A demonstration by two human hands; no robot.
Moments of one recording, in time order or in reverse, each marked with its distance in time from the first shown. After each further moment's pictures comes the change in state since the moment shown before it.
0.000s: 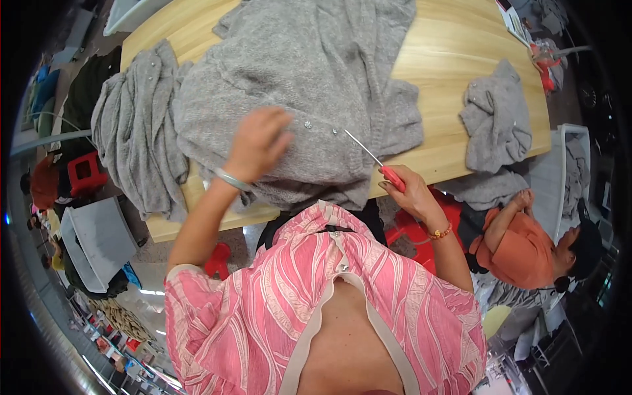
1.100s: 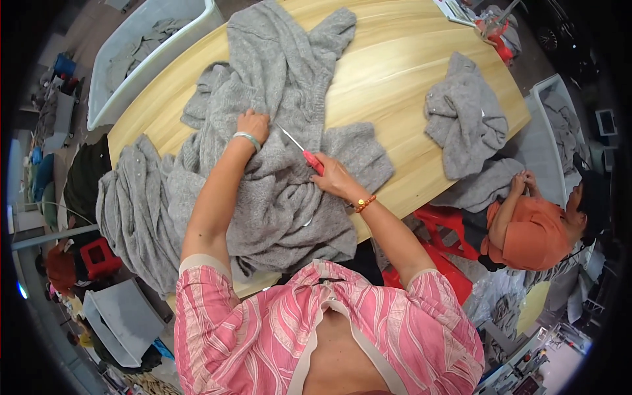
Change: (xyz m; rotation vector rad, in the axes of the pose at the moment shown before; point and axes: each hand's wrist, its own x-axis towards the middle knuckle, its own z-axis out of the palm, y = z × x) left_hand 0.188 -0.125 0.123 0.484 -0.444 -0.169; right_hand 0.162 0.037 0.026 0.151 0.102 0.103
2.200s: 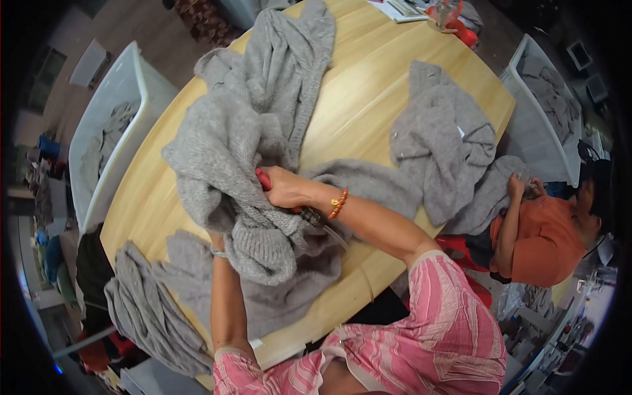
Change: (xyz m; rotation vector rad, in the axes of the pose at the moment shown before) left_hand 0.146 0.058 0.006 -0.297 0.430 -0.678; right_hand 0.187 -0.004 -0.230 0.304 -0.095 -0.249
